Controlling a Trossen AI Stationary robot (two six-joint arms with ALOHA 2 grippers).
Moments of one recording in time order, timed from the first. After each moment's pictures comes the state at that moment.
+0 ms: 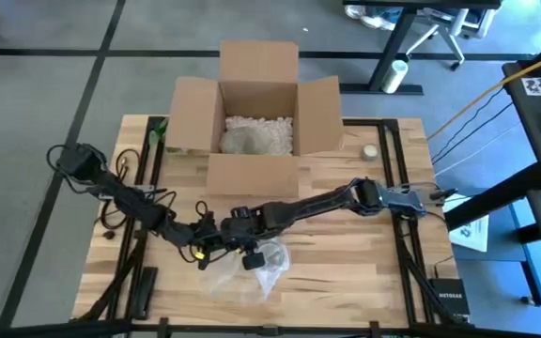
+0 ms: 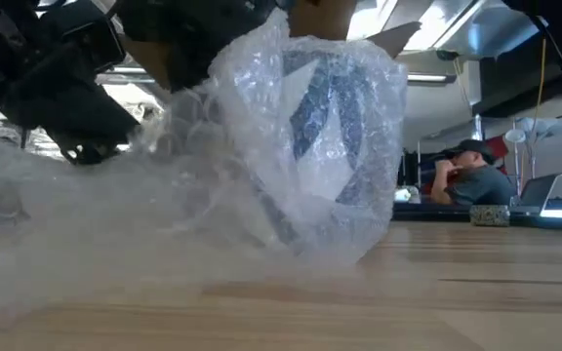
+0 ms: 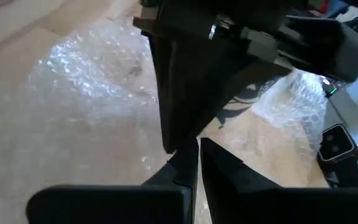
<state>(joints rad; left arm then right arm) -0.56 1.41 0.32 0.67 -0.43 -0.62 0.23 2.39 2.10 -0.78 -0.04 -0.08</state>
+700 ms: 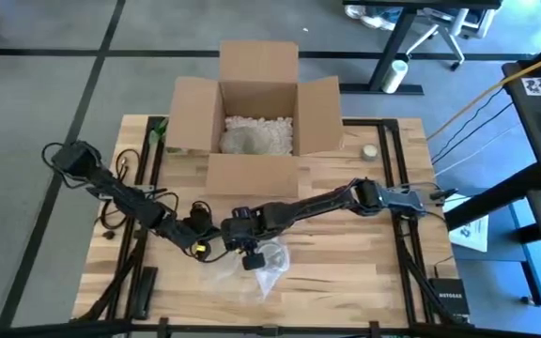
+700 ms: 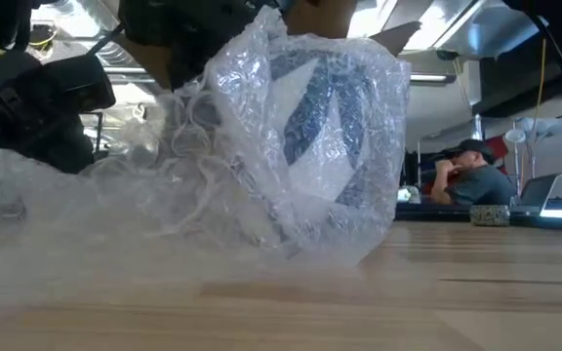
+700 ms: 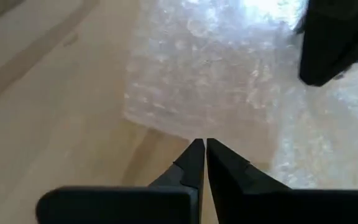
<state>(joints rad) -0.54 1.33 0.32 0.24 -0.52 -0.79 0.23 2.39 2.10 -0.79 -0.05 -0.06</state>
